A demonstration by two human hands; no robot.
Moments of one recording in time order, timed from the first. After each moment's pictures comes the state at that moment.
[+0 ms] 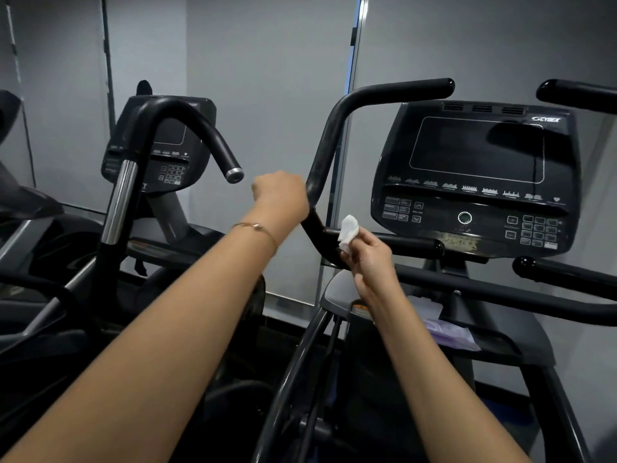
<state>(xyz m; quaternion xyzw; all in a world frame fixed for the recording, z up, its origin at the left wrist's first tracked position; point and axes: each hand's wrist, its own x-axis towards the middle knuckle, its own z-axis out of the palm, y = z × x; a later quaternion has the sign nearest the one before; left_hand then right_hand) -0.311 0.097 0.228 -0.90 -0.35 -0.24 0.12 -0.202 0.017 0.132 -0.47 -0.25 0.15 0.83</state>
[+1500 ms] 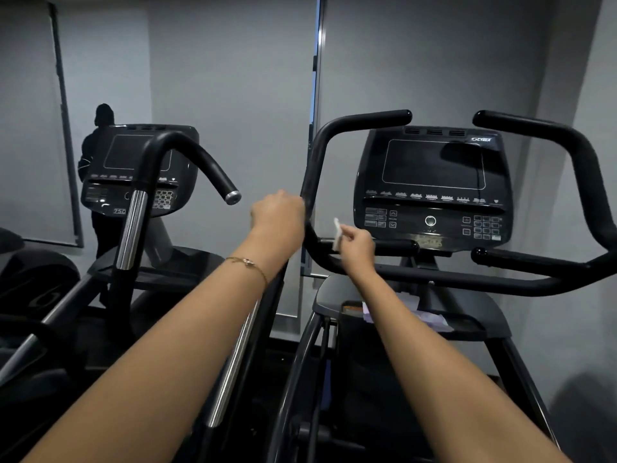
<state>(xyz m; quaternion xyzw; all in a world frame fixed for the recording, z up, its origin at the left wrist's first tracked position) -0.387 0.079 0.223 -0.92 -0.26 -0.28 0.09 -0.237 0.022 0.151 -0.73 -0.29 -0.14 0.60</state>
